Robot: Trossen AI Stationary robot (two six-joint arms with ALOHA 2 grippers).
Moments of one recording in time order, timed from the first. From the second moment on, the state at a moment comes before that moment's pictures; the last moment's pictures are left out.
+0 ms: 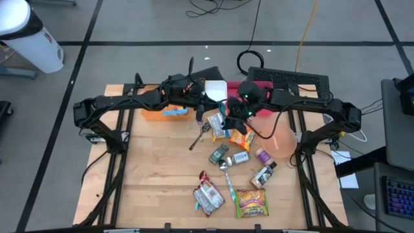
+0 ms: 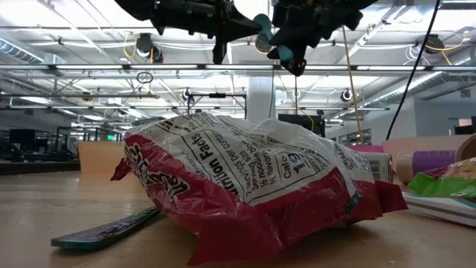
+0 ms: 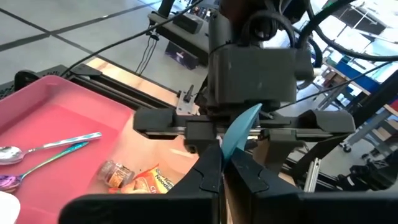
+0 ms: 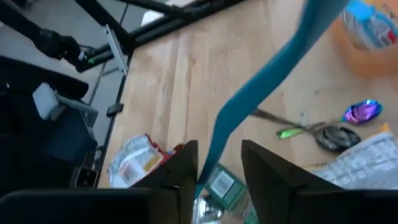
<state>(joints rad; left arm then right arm) 0.33 1.55 1.18 0.19 0.42 -0.38 -0.33 1.43 1.16 -0.38 -0.60 0.15</state>
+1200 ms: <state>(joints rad) 0.49 1.53 1.18 -0.02 0.42 -0.54 -0.36 1.40 1.16 -0.03 -0.15 0.10</state>
